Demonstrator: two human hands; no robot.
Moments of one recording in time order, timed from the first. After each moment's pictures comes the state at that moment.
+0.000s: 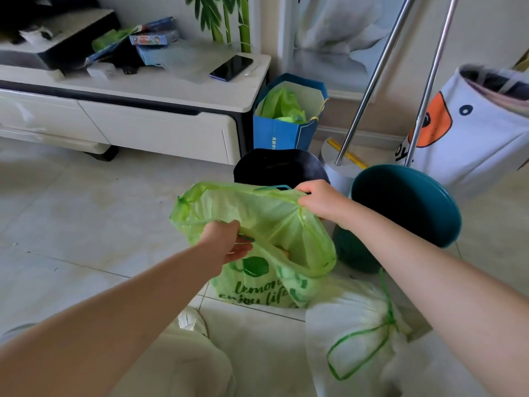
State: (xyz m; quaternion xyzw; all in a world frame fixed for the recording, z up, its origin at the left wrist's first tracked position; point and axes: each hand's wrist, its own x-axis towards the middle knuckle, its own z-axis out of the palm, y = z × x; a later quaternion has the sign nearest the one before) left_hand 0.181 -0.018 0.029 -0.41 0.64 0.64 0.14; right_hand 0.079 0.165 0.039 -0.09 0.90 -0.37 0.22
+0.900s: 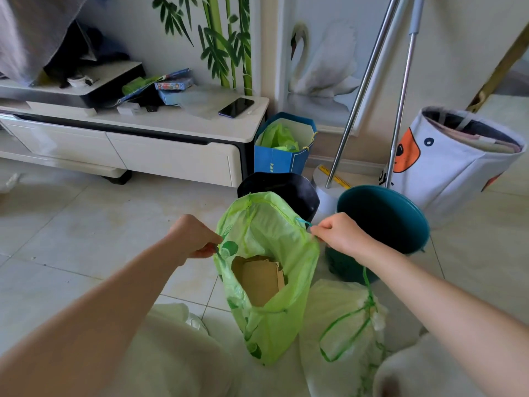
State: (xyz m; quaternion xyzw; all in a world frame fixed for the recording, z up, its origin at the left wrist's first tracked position) left_hand 0.225 -0.066 0.101 -0.35 0.79 0.49 0.13; right_hand 0.167 0.216 0.080 -0.04 0.92 -0.34 0.17
